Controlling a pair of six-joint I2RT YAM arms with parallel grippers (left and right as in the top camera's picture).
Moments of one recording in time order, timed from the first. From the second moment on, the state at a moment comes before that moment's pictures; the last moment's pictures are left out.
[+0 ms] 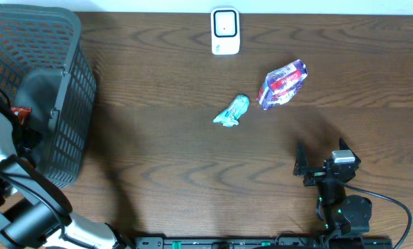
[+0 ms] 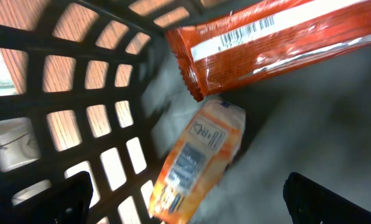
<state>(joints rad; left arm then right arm) 0.69 1.80 1.33 -1.00 -0.41 -0.43 0.04 0.01 0.01 -0.07 -0.04 -0.01</state>
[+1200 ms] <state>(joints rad) 0.74 1.41 1.41 -0.66 0.25 -0.50 0.04 0.01 0.01 -0.07 -0.04 -0.01</state>
